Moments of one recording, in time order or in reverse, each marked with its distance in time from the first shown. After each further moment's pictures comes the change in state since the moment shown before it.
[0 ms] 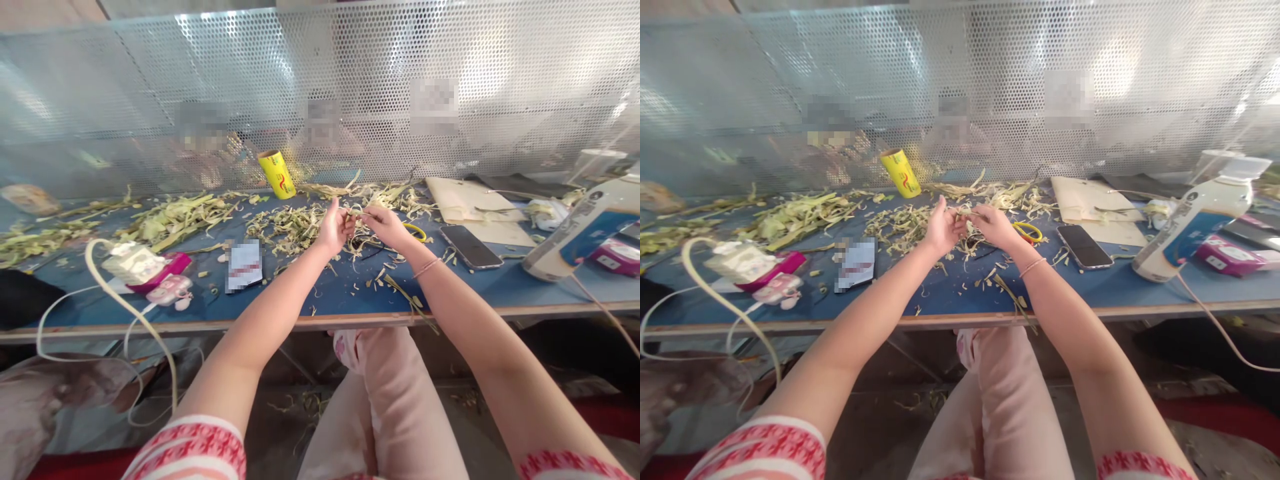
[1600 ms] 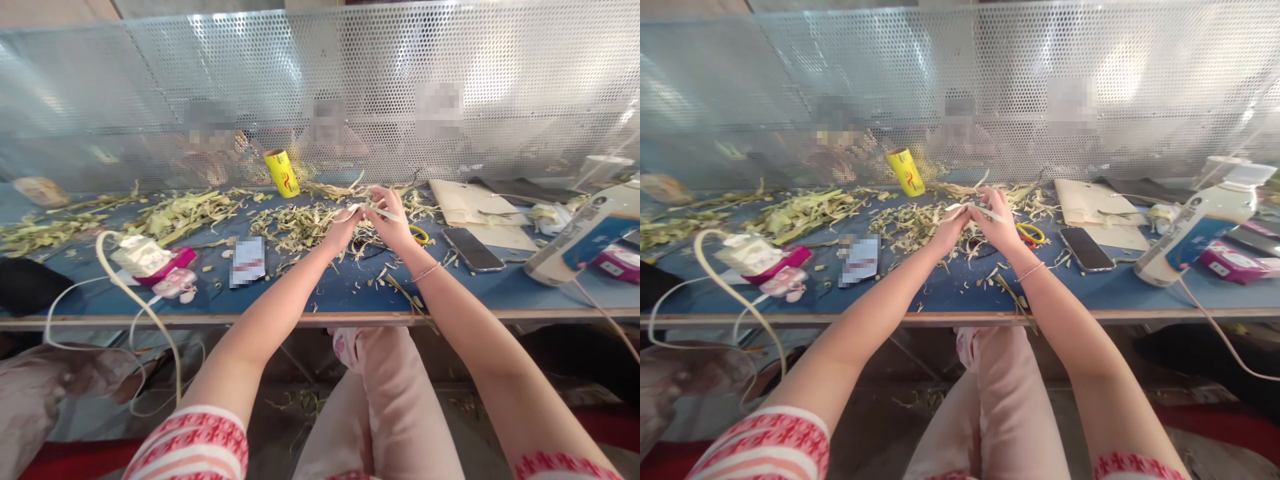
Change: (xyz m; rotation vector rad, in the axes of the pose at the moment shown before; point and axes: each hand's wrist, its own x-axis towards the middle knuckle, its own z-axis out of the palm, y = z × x) left_hand -0.002 -0.006 0.001 0.481 0.013 0.322; right_hand -0.001 -0.006 0.007 -0.068 0.345 -0.128
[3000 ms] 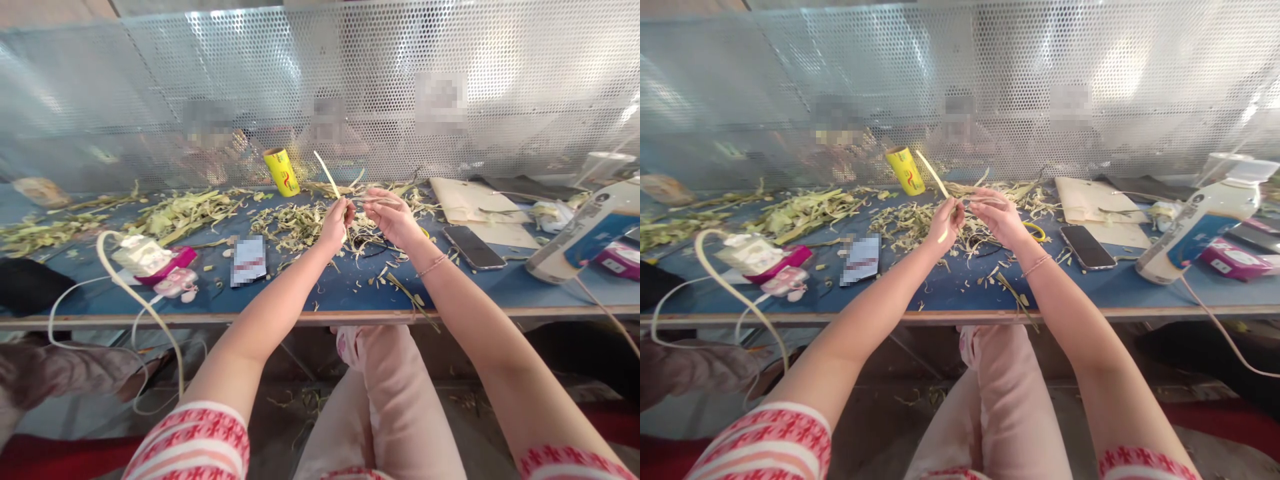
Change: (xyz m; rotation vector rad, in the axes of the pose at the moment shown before) left_hand 0.001 0.010 0.003 -0.555 0.233 -0.186; right_hand 0.003 -0.011 -0.010 1.034 -0.135 0.538
